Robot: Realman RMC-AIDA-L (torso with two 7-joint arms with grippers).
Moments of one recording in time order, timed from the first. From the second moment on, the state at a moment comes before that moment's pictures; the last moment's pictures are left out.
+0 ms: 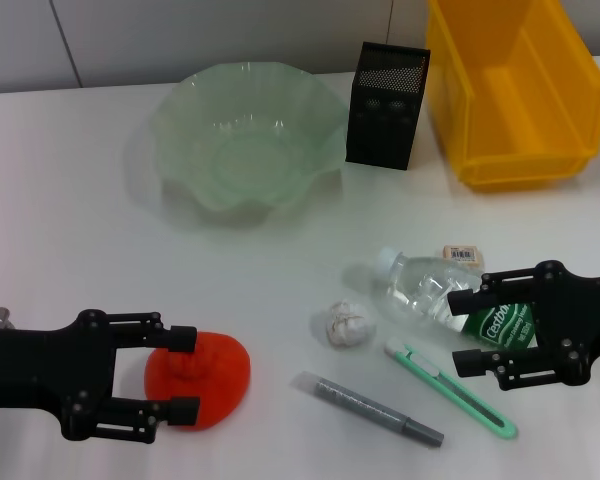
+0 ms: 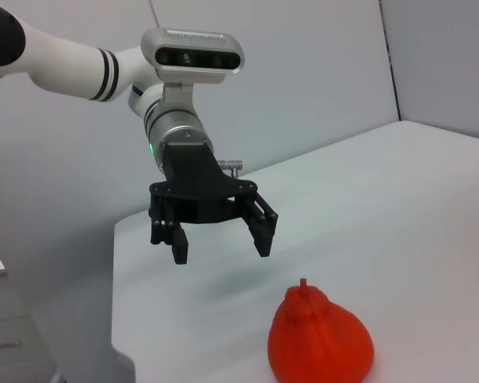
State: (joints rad) left arm -0.59 -1.99 0.50 0.50 2.32 1.96 -1.25; right arm 0.38 2.08 -0.66 -0.96 -2.09 -1.96 1.43
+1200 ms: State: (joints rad) left arm -0.51 -2.07 0.50 0.72 2.31 1.90 -1.24; right arm 0.37 2.08 -0.66 -0.96 -2.08 -1.97 1.44
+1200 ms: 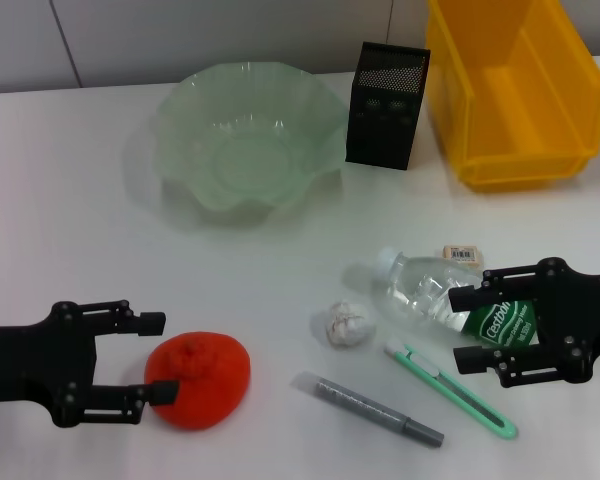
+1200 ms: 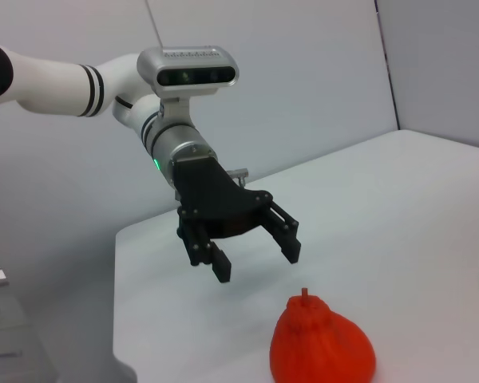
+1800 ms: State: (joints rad) left arm -0.52 -2.07 0.53 0.53 2.31 1.70 -1.07; right arm 0.39 2.08 -0.66 -0.93 -2.08 -1.96 1.44
